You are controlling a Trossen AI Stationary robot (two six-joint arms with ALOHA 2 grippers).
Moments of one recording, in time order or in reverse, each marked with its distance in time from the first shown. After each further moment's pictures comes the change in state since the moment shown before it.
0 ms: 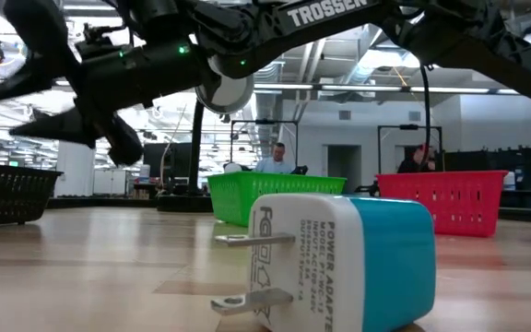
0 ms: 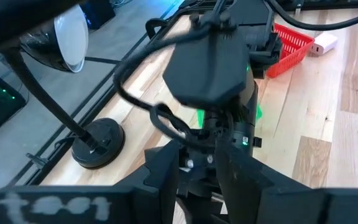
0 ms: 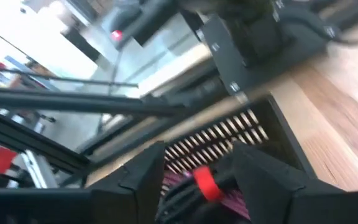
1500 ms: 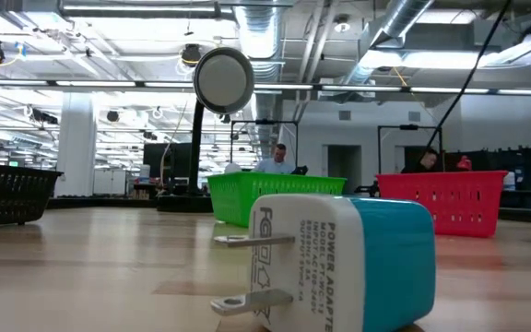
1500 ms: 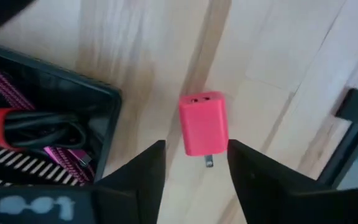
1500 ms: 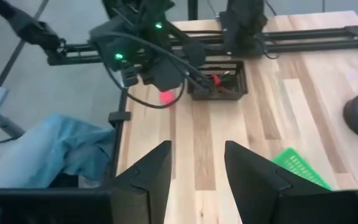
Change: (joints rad) left arm 0.101 0.428 0.000 0.519 1.022 0.209; right arm 0.430 -0.820 0.001 -1.224 0.456 -0.234
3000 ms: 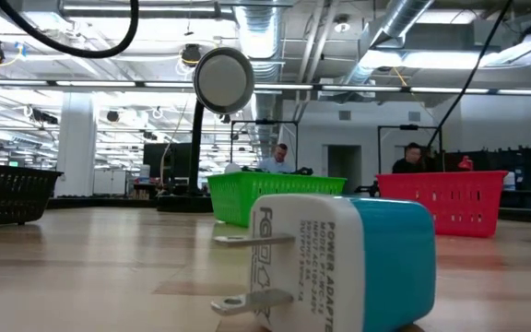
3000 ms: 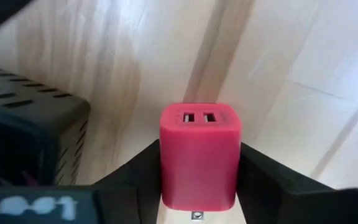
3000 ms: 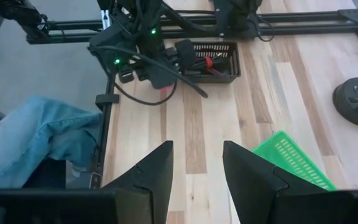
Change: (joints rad) left arm 0.004 0.104 -0.119 0.193 0.030 0.005; right arm 0.006 0.019 -0.001 -0.069 0.028 0.017
